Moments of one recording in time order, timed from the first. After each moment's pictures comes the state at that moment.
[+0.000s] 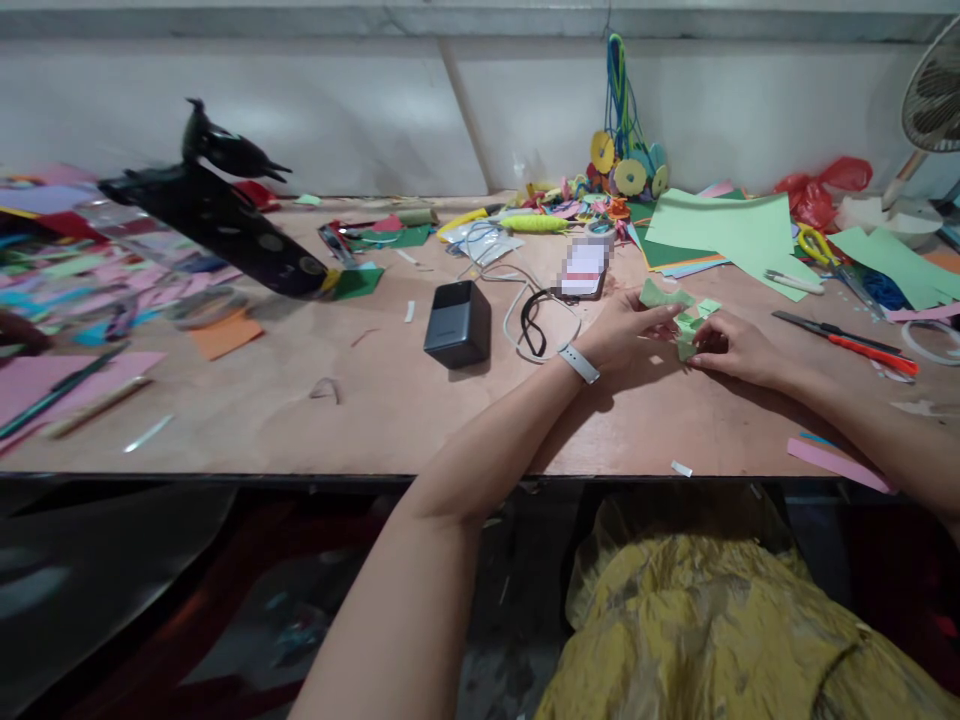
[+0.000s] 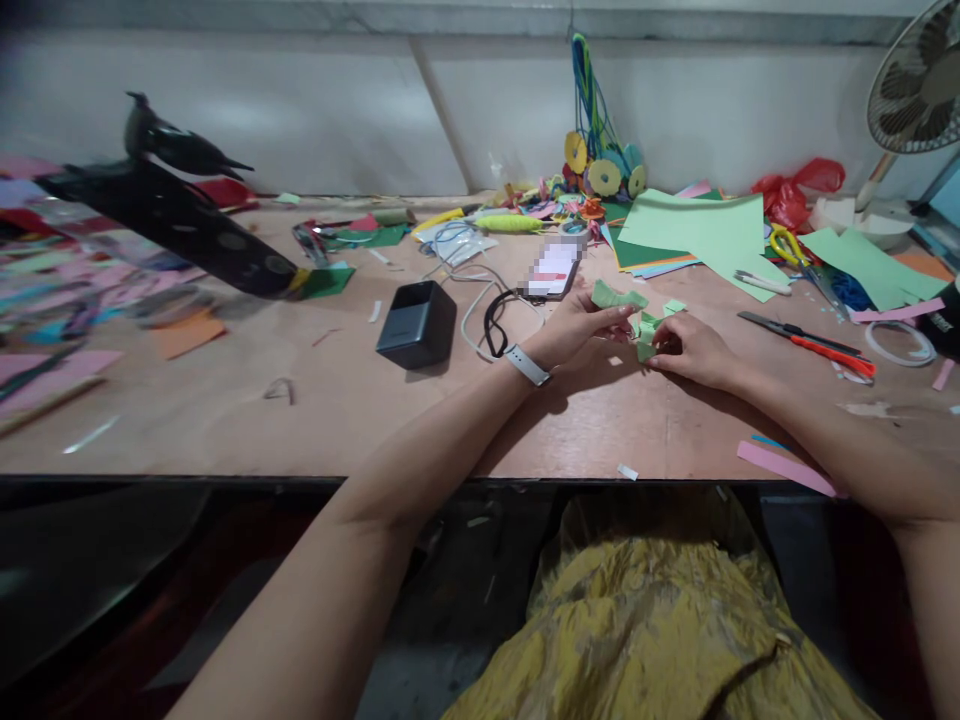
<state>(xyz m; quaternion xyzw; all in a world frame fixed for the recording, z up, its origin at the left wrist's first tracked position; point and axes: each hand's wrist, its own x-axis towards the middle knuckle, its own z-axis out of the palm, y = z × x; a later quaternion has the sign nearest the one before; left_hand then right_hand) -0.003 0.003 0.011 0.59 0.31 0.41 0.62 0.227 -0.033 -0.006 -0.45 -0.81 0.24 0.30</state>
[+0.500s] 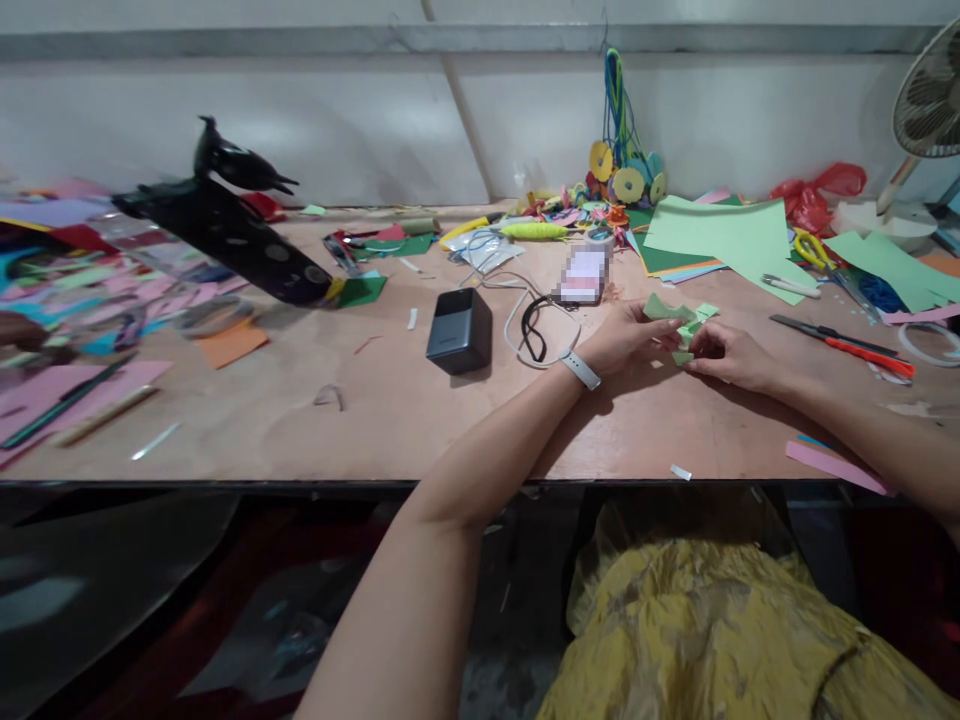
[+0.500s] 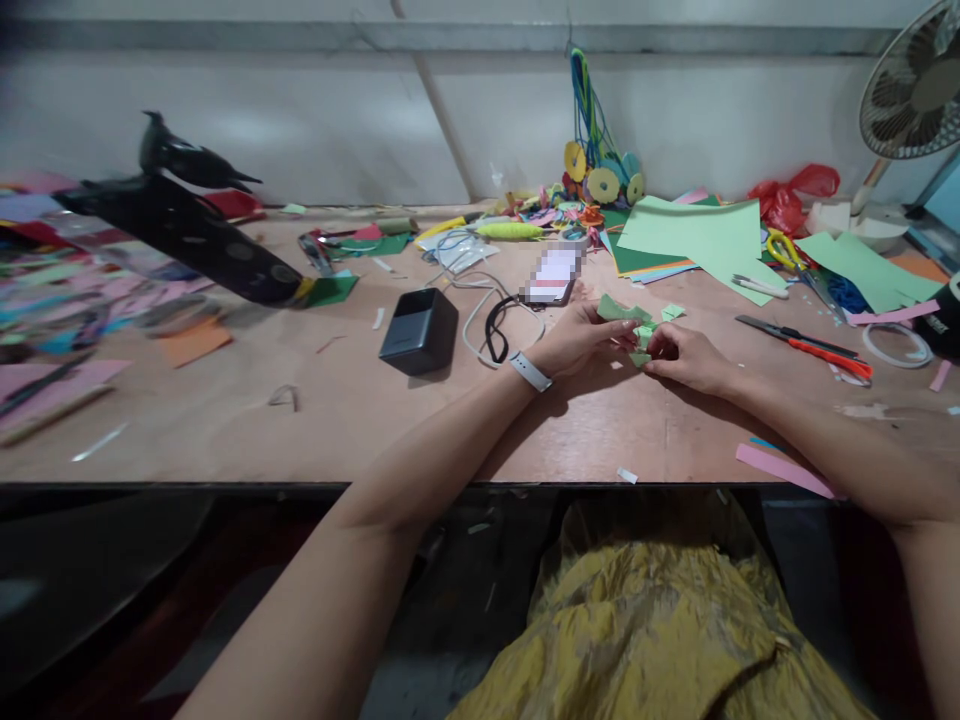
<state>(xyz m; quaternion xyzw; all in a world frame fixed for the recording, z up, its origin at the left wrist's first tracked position) -0.006 0.002 0.005 0.56 0.29 0.37 0.68 0.215 -0.044 0.001 -0.46 -0.74 0.37 0.32</state>
